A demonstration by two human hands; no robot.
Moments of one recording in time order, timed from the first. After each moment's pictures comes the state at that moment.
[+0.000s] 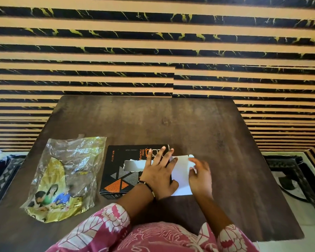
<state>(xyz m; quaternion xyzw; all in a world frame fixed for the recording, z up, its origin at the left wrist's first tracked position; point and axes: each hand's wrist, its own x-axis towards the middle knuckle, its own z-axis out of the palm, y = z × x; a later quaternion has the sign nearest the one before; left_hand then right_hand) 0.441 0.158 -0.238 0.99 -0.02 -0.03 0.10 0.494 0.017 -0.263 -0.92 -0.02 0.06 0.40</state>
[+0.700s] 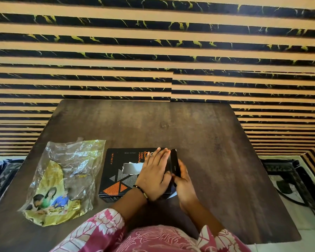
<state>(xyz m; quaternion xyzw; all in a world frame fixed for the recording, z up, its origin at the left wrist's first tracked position) 0.436 0.166 -0.234 0.96 0.01 0.06 0.27 0.463 0.048 -0.229 -0.71 0.01 0.26 0.65</state>
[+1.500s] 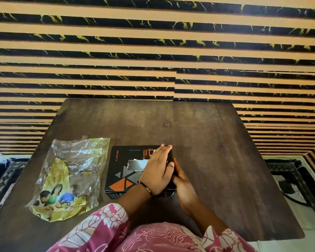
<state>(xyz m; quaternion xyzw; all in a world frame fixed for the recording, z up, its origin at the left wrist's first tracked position) 0.434 0.168 -0.225 0.91 0.03 0.09 0.41 0.449 0.054 -0.230 -0.70 -0.05 0.31 0.64</state>
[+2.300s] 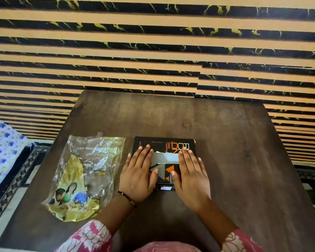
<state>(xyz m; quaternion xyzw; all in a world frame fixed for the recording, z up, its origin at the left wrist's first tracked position) 0.405 0.250 -0.250 0.98 0.15 0.08 0.14 0.488 0.088 -0.246 -0.94 -0.31 0.01 0.10</state>
